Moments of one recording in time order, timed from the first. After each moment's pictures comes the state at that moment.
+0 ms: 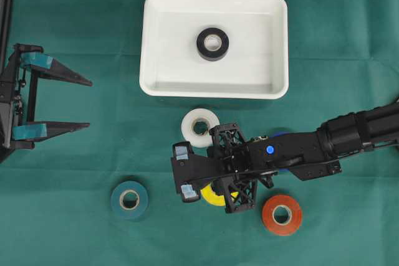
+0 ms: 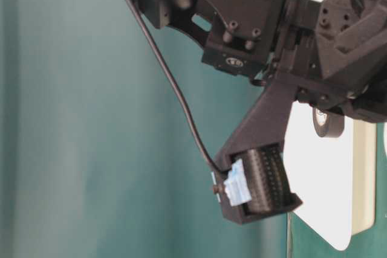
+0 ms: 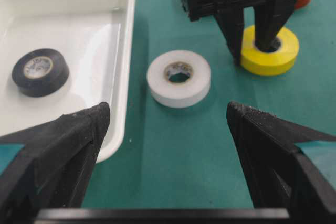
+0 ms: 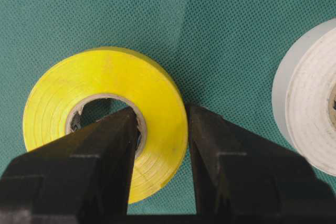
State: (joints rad) left arm 0.01 -0.94 1.23 -0.01 0.01 0.12; right arm 0.19 0.34 0.28 -0.02 0.58 0.19
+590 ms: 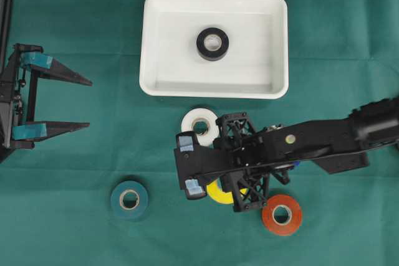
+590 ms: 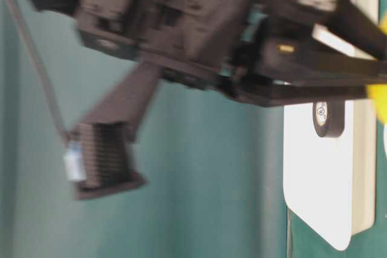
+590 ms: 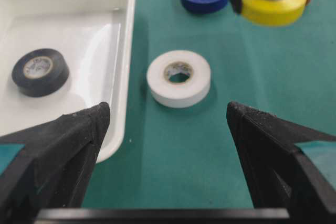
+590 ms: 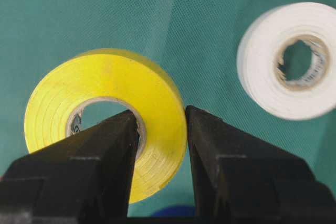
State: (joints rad) left arm 0.01 -0.94 1.23 -0.01 0.01 0.12; right arm 0.19 0.17 0.22 -0.02 0.83 0.19
